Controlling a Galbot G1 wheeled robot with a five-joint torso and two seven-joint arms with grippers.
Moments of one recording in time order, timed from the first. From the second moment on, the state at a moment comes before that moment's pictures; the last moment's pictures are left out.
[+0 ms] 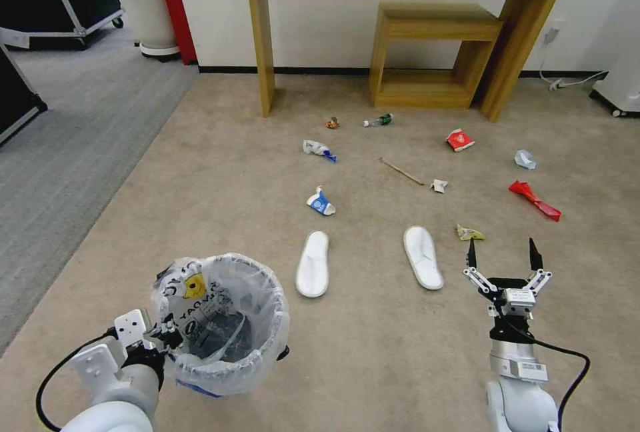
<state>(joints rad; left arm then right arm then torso) 1.75 -1.16 -0.58 -2.42 -0.90 0.48 -0.77 -1.40 1.53 0.83 1.72 -0.06 0.74 -0.06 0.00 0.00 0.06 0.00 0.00</state>
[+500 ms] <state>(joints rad) 1.75 -1.17 -0.57 -2.42 -0.89 0.48 -0.77 -1.40 1.53 0.83 1.71 -0.07 0.76 -0.06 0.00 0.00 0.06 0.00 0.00</state>
